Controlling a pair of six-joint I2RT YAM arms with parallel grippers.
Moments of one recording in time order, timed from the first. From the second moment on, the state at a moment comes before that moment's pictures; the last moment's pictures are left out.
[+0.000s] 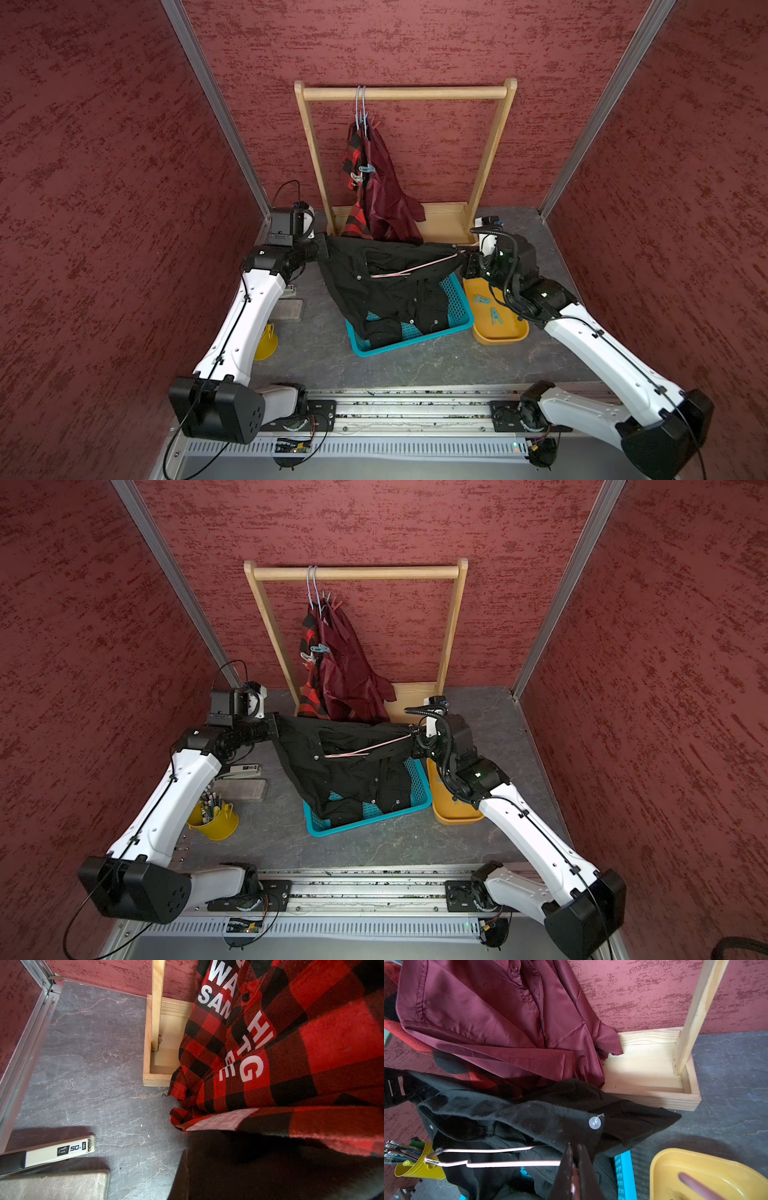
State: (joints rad) left arm -0.10 1.29 1.31 -0.75 0.12 -0.27; right arm 0.51 1.11 1.04 -0.33 0.00 0.38
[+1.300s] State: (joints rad) left arm -0.36 1.01 1.10 -0.70 0.27 -0.24; right arm 0.49 1.15 1.06 -0.27 -0.16 0.41
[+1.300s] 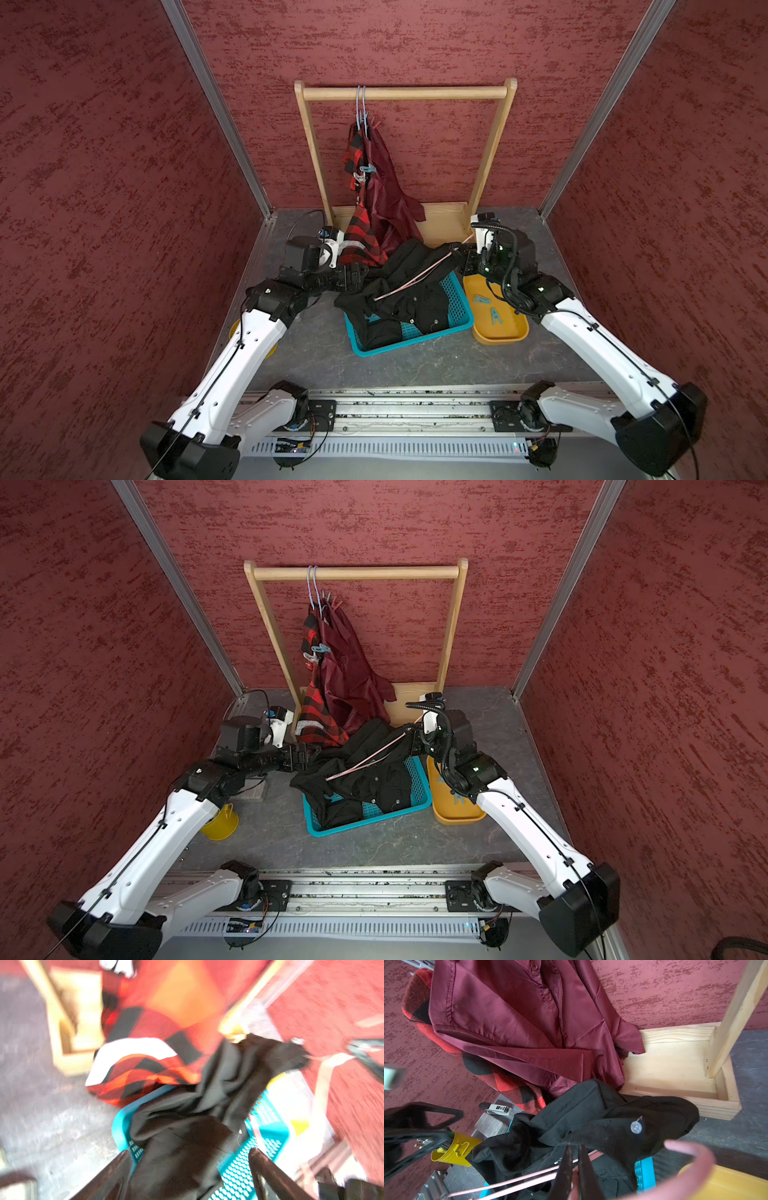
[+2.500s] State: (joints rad) left arm -0.76 1.39 1.40 -0.92 0.12 0.19; right arm 0.49 1.20 1.10 -0.27 -0.18 0.39
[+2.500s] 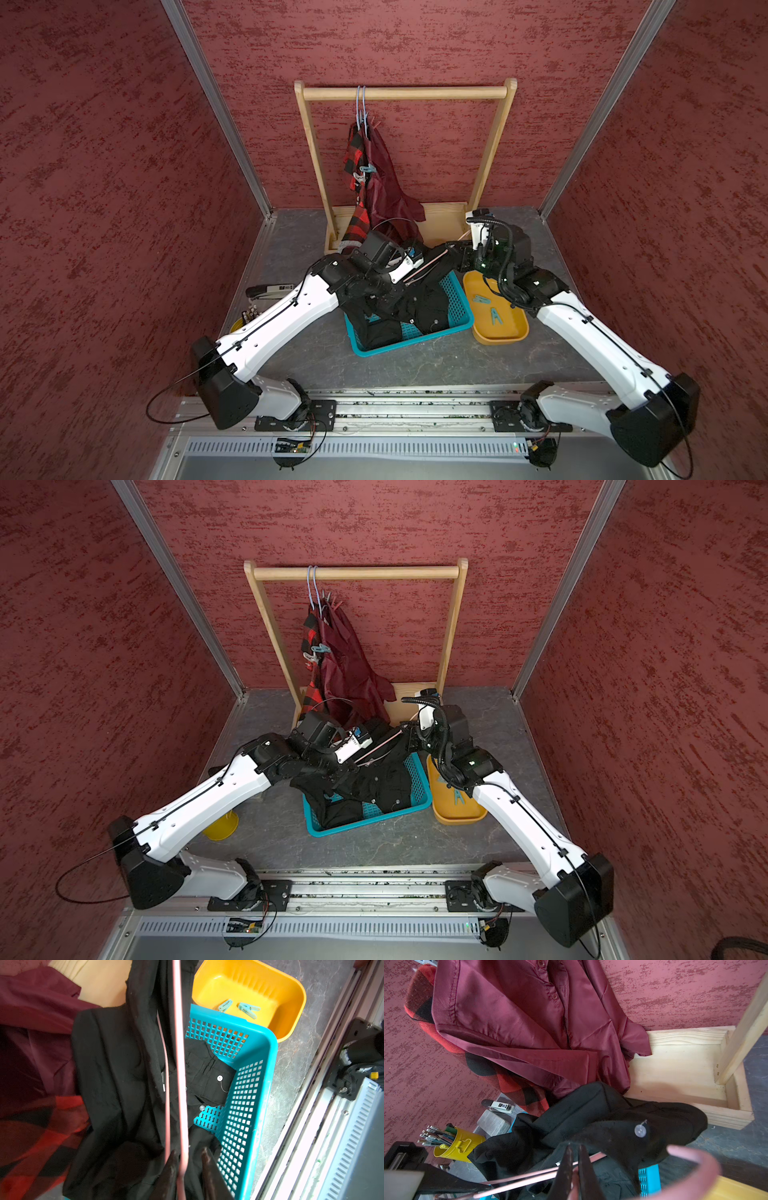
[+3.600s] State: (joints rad) left arm -0.67 1.03 1.35 -1.16 0.12 0.07; right arm 0.48 1.19 1.22 -0.12 -0.23 0.50
